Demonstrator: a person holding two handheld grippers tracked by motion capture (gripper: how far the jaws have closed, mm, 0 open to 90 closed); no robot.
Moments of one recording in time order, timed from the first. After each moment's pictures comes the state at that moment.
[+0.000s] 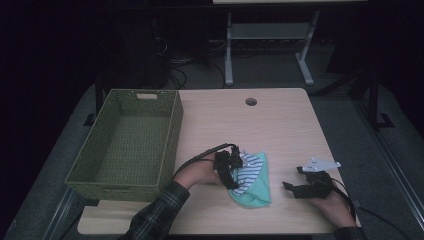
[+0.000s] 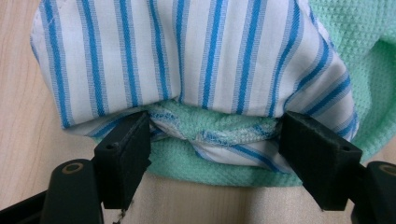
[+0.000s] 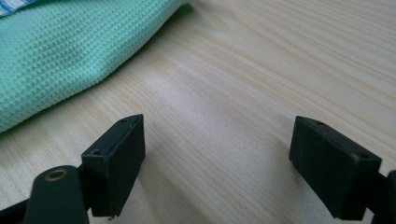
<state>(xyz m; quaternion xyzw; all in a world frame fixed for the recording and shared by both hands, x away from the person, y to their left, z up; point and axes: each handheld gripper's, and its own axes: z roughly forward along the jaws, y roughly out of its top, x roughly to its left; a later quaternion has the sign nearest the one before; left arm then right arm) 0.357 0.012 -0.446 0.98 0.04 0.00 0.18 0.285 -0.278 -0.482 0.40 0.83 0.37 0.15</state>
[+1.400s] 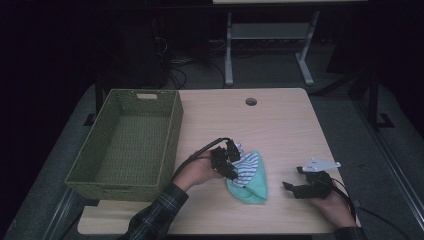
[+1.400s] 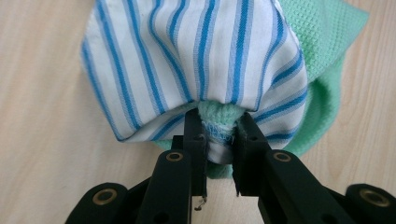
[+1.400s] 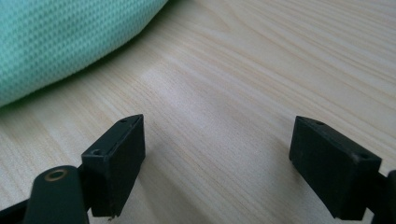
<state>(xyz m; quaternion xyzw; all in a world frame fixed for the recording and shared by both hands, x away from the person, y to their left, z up) 0.358 0.023 -0.418 0.97 0.12 -0.03 0.20 0.285 -0.278 -0.482 0.40 0.83 0.37 0.15</state>
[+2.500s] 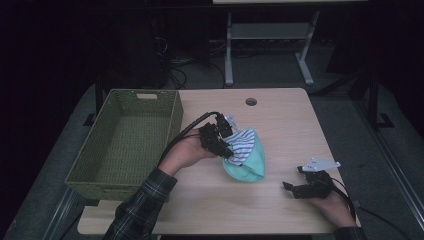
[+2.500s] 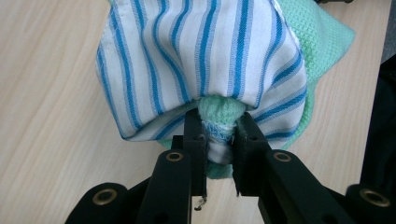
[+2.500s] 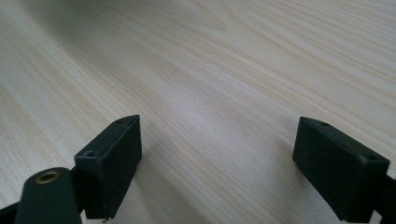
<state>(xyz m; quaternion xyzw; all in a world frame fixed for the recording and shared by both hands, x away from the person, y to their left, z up) 0.366 0.048 -0.329 0.96 0.16 0.01 0.24 0.285 -0.278 -0.482 0.40 0.83 0.37 0.15</state>
